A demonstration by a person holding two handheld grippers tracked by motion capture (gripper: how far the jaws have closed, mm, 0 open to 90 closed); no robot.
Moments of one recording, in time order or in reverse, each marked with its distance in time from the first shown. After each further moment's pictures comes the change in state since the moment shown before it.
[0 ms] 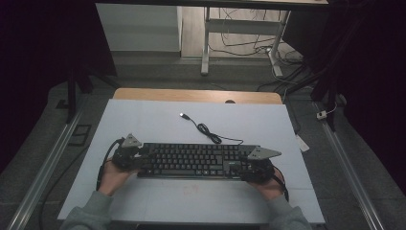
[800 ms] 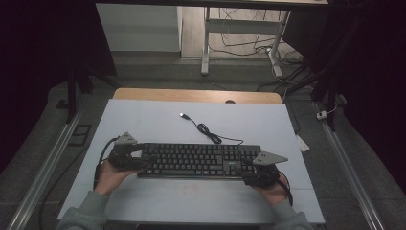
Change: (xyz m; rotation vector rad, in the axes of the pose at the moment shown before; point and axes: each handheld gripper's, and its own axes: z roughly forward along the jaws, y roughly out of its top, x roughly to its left) left arm 0.000 0.004 -0.011 -0.030 -0.115 -0.036; right arm 0.003 -0.011 -0.013 -0.038 -0.003 -0.005
